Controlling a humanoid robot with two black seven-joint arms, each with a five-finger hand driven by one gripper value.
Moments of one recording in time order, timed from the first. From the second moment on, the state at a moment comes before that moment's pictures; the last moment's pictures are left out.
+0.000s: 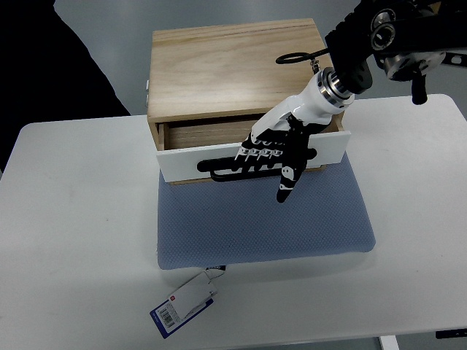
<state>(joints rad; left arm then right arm) 0.00 0.00 -0.07 -0.16 0.01 -0.02 0.09 2.01 -0.39 -0.67 1.38 -0.13 0.61 -0.08</state>
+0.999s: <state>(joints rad) 0.00 0.00 -0.07 -0.16 0.01 -0.02 0.09 2.10 -0.71 -0.45 1.34 -0.07 0.61 -0.08</state>
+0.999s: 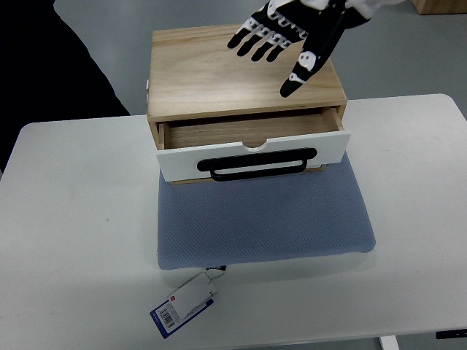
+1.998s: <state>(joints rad) 0.00 0.00 -0.07 -0.16 0.01 -0.02 0.09 0.71 -0.61 1.03 0.91 -0.27 0.14 -0.07</state>
